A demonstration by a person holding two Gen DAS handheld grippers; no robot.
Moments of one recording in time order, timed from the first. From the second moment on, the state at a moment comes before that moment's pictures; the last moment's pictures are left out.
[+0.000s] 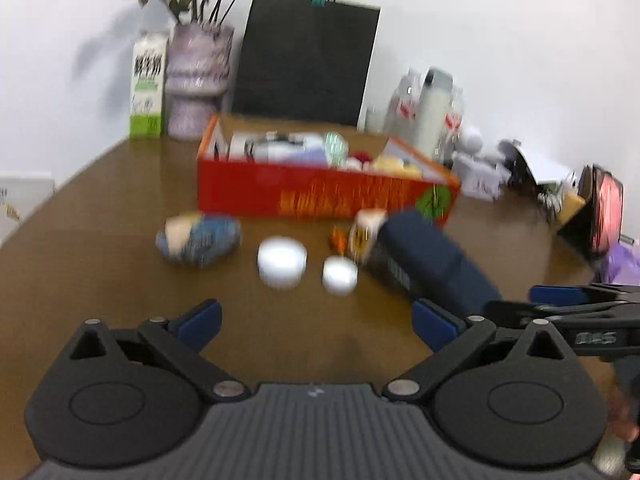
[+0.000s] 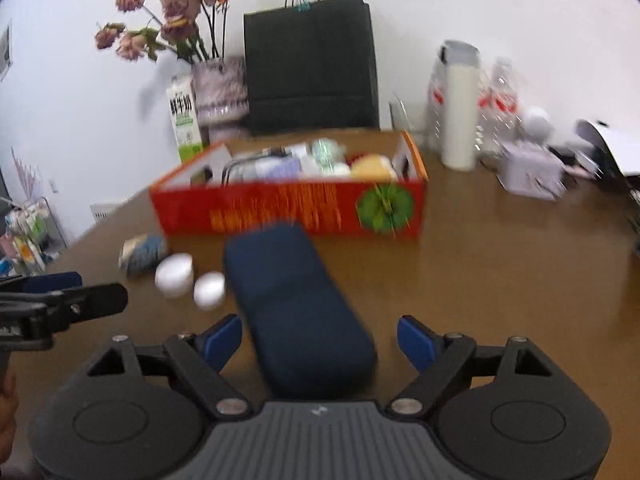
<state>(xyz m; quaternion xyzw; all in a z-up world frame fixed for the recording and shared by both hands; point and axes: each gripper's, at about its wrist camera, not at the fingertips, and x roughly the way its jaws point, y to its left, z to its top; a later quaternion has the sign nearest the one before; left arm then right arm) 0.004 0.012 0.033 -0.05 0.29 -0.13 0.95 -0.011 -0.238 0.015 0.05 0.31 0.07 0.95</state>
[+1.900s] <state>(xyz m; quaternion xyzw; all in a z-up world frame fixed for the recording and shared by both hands) 0.099 -0.047 0.009 0.00 0.32 -0.17 0.93 -0.009 -0.259 0.003 0.09 0.28 0.13 0.95</state>
